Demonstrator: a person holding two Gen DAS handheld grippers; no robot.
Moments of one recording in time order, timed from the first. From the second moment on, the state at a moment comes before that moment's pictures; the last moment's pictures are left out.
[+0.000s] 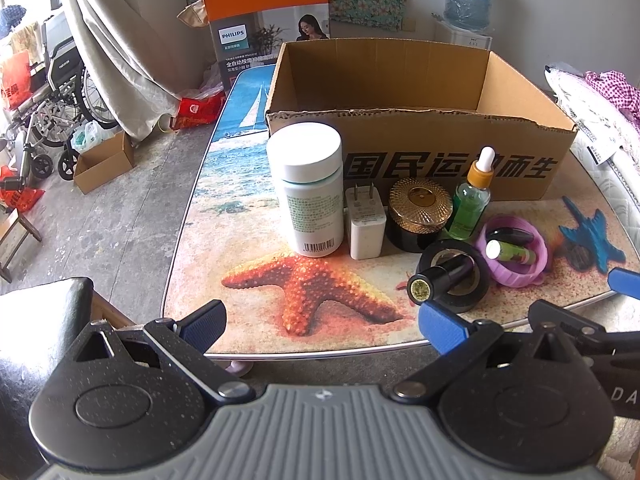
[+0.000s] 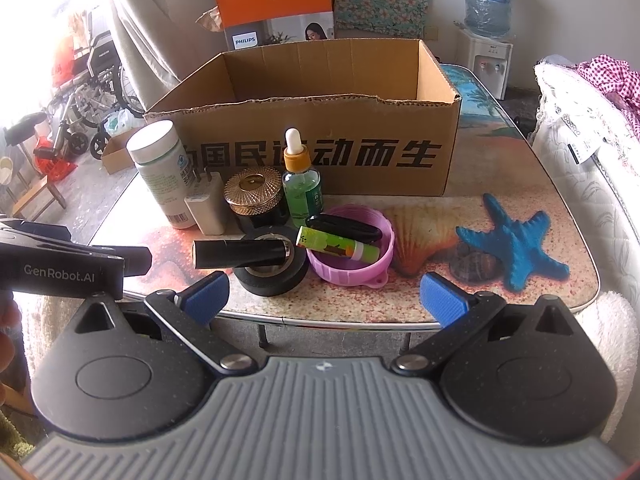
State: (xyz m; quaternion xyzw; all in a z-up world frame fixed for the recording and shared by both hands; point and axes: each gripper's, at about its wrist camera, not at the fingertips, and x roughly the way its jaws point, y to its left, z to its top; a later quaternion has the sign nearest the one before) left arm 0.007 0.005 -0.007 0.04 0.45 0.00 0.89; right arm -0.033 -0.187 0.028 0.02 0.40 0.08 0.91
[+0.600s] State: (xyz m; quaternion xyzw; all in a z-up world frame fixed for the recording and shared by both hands) left arm 0.018 -0.011 -0.005 0.04 0.43 -0.08 0.90; right arm -0.014 -0.225 0.024 0.08 0.38 0.06 0.92
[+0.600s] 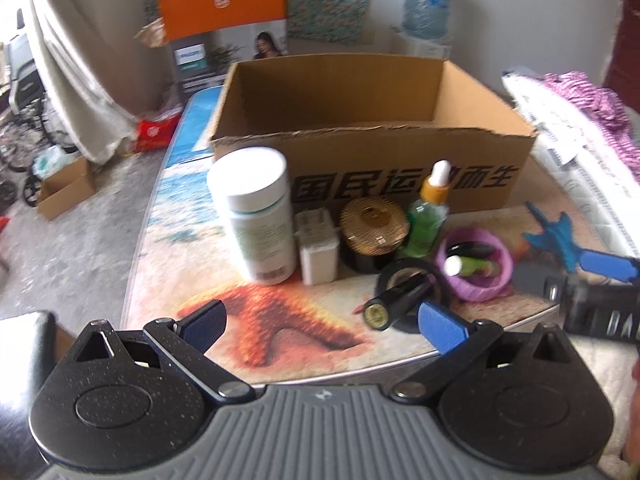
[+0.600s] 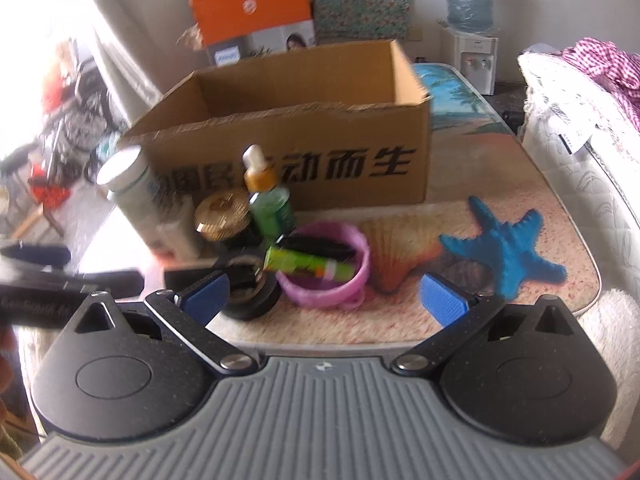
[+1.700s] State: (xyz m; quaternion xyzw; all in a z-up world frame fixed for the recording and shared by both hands) left arm 0.059 -0.044 -0.043 0.04 0.51 -0.22 0.83; right arm 0.052 -0.228 -0.067 0.45 0.51 0.18 0.71
